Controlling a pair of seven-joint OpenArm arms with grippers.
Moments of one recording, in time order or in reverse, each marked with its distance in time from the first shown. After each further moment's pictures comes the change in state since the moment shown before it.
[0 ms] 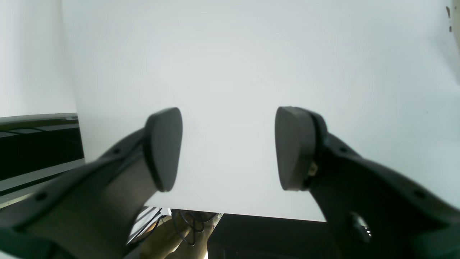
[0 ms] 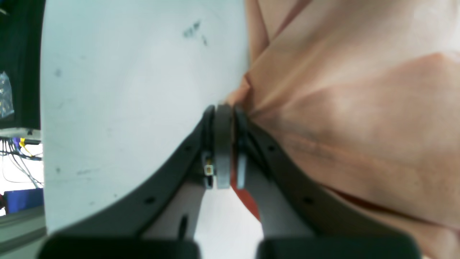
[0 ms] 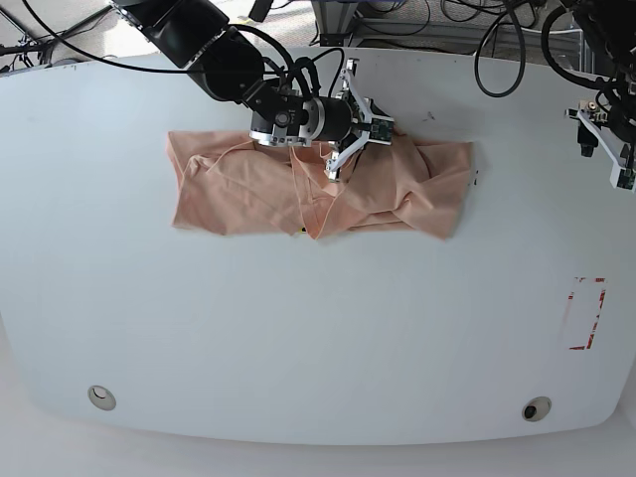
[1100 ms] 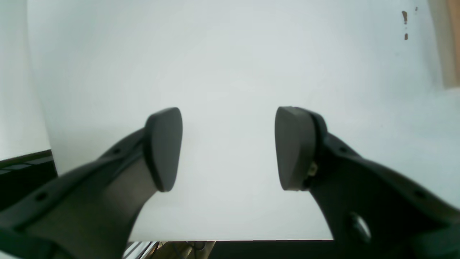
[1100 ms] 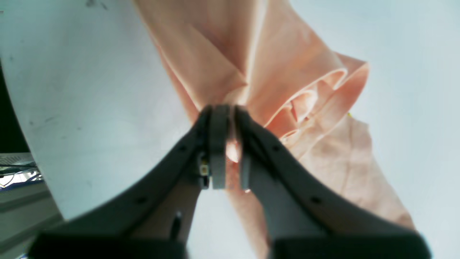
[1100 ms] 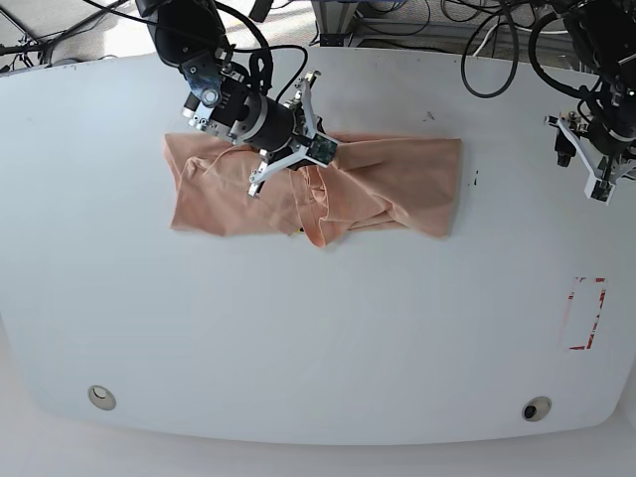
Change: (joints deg) left arm -1.1 0.0 7.2 -0.1 0.1 0.0 -0.2; right arm -14.6 -0.1 23.1 25.7 0.0 2.5 -17.7
